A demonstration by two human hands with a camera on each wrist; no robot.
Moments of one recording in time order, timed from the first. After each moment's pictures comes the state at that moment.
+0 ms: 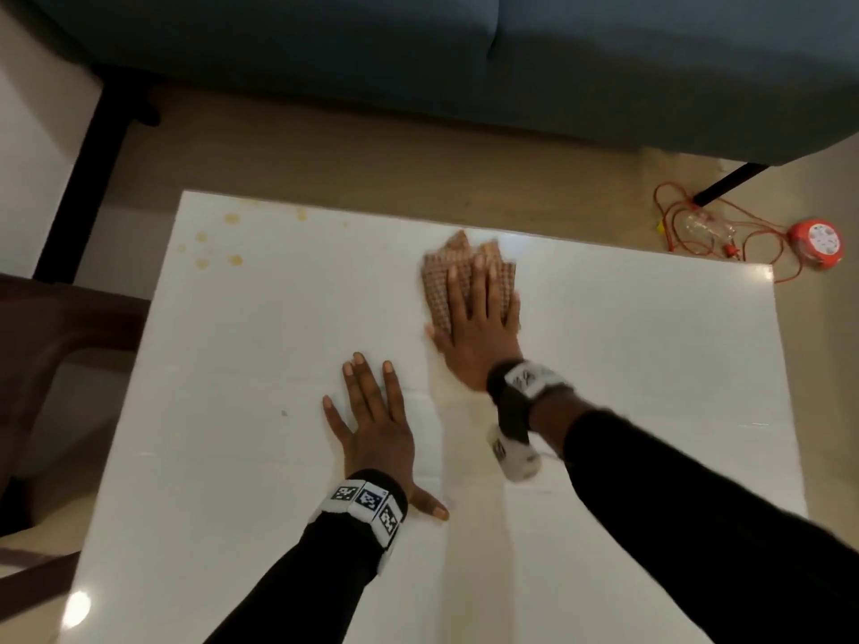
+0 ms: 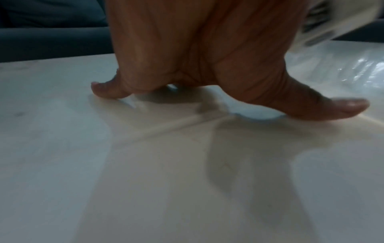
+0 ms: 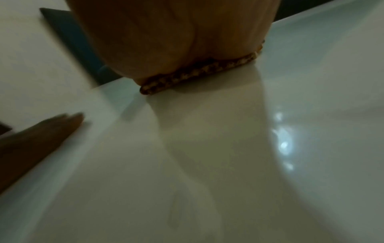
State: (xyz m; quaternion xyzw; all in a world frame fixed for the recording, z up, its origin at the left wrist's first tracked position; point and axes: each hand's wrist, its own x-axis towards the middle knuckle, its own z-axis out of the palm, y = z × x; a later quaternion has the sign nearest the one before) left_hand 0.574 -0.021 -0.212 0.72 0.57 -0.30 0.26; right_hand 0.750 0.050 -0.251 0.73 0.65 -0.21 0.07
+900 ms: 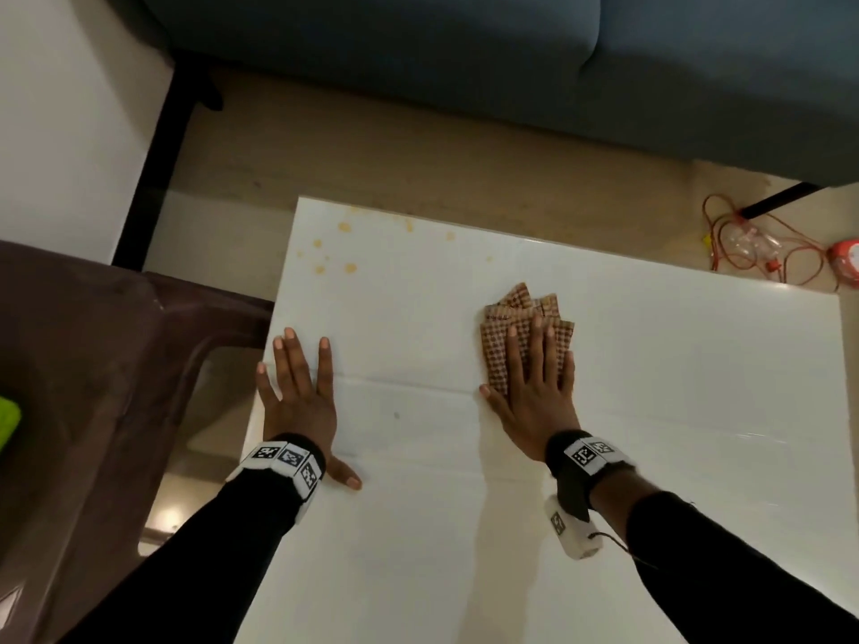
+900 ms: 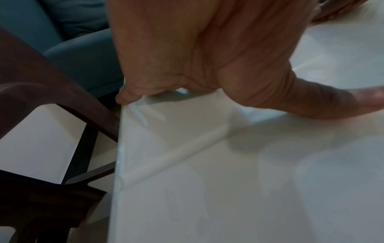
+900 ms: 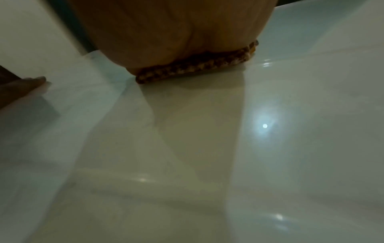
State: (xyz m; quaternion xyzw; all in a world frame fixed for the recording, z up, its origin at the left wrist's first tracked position) left_hand 0.360 0.072 -0.205 0.70 0.59 -0.36 0.21; right_hand 0.663 0.004 -0.229 0.73 0.61 -0.29 0.13
